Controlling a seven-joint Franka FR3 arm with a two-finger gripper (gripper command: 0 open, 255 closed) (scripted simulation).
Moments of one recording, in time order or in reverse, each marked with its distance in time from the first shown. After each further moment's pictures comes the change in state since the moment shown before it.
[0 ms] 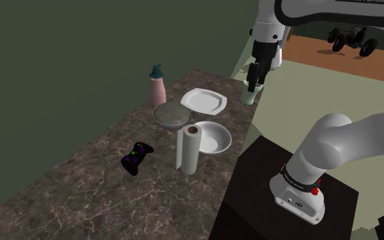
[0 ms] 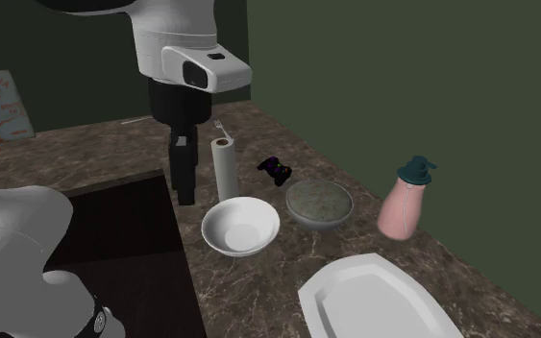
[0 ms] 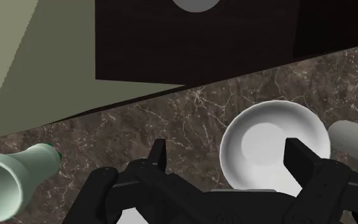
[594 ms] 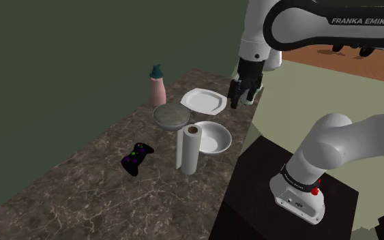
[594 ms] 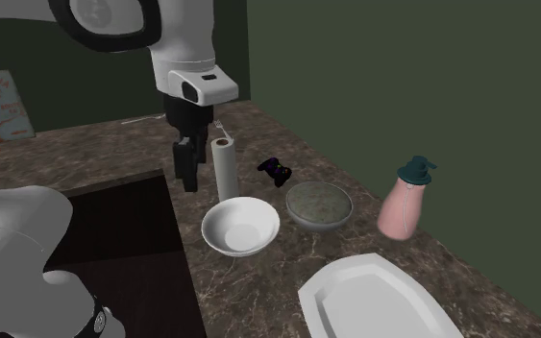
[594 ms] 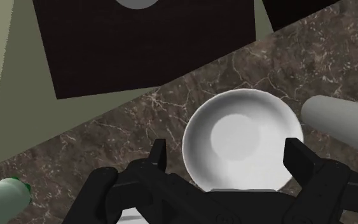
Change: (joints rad) arm 0.006 -0.023 0.181 -0.104 0.156 0.137 0.300
